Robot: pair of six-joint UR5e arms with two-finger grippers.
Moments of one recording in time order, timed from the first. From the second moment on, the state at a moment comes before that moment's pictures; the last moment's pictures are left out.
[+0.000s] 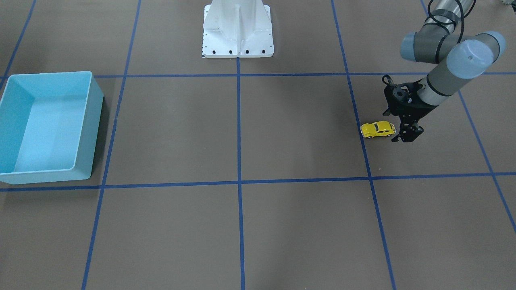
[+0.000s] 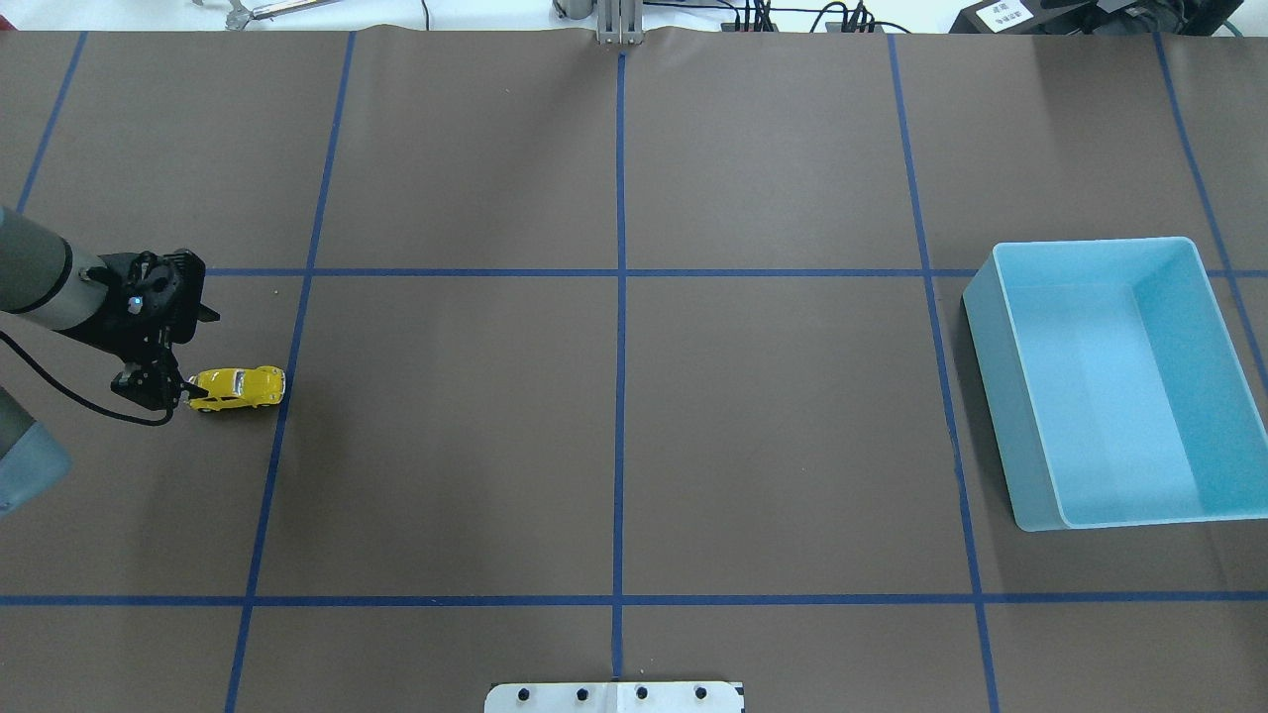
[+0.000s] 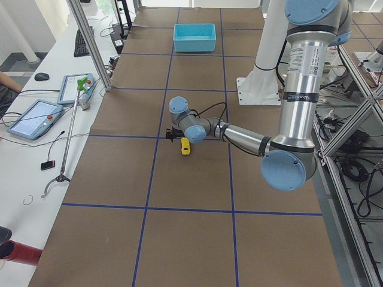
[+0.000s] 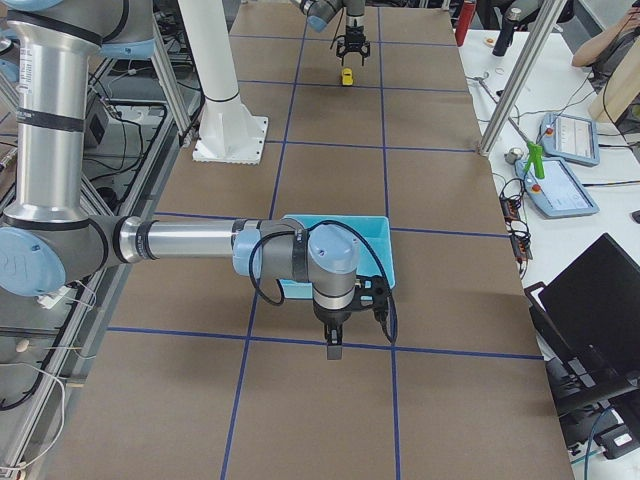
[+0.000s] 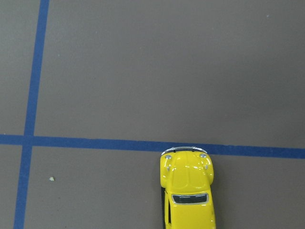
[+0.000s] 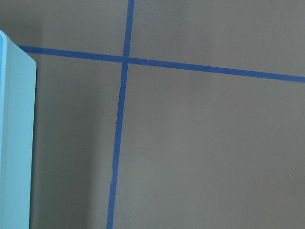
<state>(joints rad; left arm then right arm) -0.88 -1.66 -1.69 -2.09 -2.21 0.56 1.64 -1.72 1.79 -1.66 2.25 -0.15</state>
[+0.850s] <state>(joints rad) -0.82 -1.66 -1.67 -2.10 -2.14 0.55 1.64 -1.74 1.79 -1.66 2.26 -0.15</state>
